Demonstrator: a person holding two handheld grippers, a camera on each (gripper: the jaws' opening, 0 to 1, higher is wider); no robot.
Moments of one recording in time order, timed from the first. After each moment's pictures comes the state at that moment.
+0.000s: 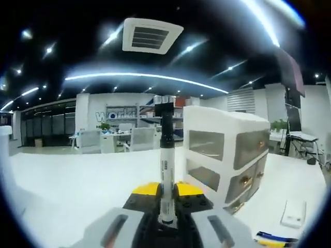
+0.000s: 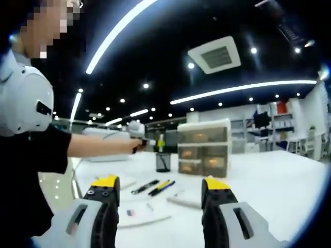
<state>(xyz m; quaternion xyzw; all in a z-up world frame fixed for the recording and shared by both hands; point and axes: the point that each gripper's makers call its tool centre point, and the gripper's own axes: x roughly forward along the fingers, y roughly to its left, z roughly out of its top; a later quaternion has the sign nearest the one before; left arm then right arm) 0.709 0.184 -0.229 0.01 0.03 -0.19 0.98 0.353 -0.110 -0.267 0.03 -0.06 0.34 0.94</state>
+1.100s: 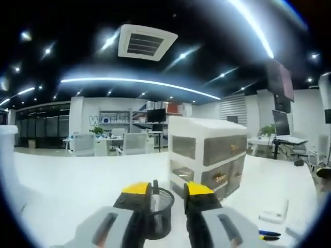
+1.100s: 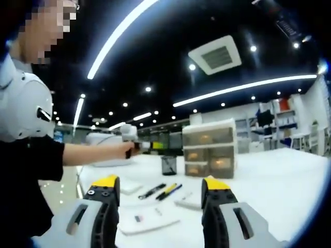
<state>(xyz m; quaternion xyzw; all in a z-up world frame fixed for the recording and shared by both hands) 0.636 0.187 -0.219 0.00 0.01 -0.23 0.97 0.349 -0.096 -0.261 0.05 -0.07 0.36 0.93</state>
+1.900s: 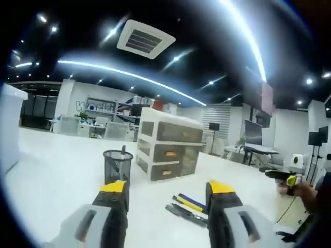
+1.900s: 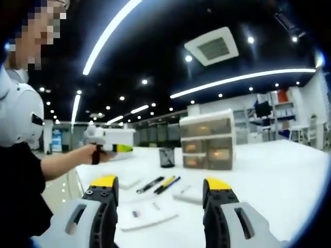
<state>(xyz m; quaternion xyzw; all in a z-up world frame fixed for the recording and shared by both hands) 0.489 0.184 -0.256 -0.08 0.03 -0.30 0.95 0.357 -0.100 -0.273 0.05 -0.03 0.35 0.93</state>
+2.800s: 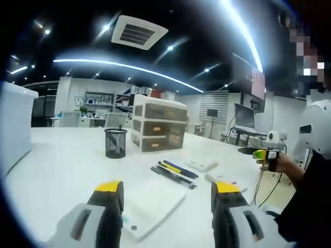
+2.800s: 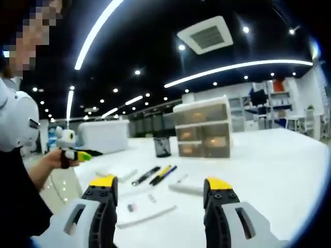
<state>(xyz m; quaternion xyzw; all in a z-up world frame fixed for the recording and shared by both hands) 0.395 0.202 -0.300 -0.03 0.08 -0.31 0.95 0.371 -0.101 -0.294 0.06 0.03 0.34 0.94</state>
